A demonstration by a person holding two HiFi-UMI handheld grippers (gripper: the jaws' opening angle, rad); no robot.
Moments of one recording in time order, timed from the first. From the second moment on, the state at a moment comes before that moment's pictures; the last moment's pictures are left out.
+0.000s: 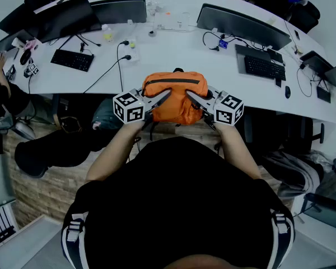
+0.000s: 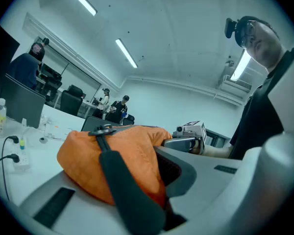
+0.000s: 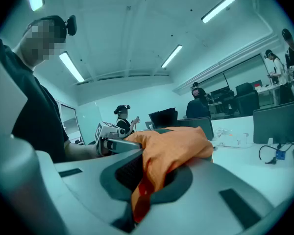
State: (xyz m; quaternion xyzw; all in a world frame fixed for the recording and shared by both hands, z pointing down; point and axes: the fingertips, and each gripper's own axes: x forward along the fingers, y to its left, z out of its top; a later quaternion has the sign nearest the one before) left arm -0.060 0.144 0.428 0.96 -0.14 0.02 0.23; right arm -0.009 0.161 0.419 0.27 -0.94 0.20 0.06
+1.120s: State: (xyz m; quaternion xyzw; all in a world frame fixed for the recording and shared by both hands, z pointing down) left arm -0.077 0.155 0.402 0.96 -0.18 0.04 0.22; right arm -0.028 0.165 0.409 0.28 -0.94 0.21 0.03
